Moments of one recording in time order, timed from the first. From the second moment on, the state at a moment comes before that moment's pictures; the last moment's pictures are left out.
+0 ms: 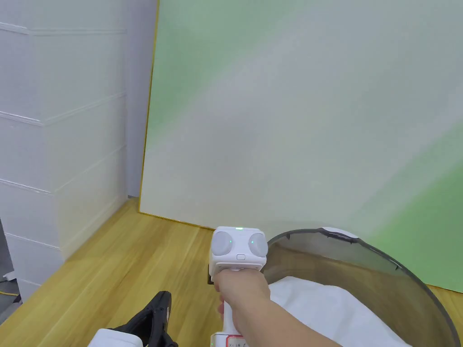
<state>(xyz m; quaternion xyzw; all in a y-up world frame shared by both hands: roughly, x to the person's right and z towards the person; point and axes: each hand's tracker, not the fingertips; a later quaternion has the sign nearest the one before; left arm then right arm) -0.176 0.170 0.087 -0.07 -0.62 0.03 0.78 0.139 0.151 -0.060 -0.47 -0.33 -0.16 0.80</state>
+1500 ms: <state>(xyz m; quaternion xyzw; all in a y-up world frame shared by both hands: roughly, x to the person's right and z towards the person) -0.102 0.209 0.100 -0.07 -0.64 0.01 0.76 0.225 0.246 0.347 -0.16 -0.40 -0.06 0.90</state>
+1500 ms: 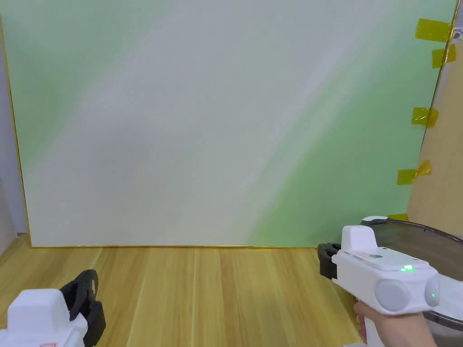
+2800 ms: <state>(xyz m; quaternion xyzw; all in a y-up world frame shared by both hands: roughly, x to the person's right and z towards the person) 0.058 0.225 0.160 -0.12 -0.92 -0.14 0.36 0.173 0.238 0.514 -0.09 -0.49 -0.08 0.86</state>
